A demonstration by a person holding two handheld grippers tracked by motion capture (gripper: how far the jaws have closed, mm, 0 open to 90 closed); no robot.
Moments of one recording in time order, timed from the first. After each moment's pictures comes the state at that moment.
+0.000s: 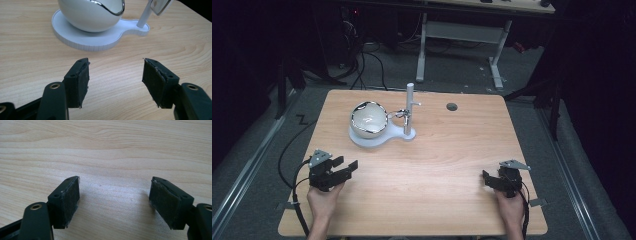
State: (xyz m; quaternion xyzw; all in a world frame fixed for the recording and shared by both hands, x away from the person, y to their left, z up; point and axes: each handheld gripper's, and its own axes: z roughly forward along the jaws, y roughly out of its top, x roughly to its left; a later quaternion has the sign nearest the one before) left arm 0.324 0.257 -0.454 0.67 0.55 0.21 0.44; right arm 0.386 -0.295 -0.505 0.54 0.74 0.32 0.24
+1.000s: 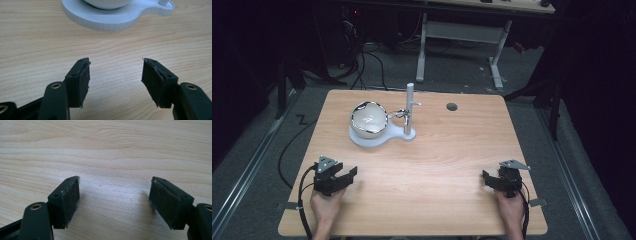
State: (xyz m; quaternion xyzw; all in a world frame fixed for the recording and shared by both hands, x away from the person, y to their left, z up) left arm 0.327 0.254 -0.489 0.68 0.57 0.23 0.39; right arm 0.386 -0.295 -0.505 0.54 0.74 0.32 0.24
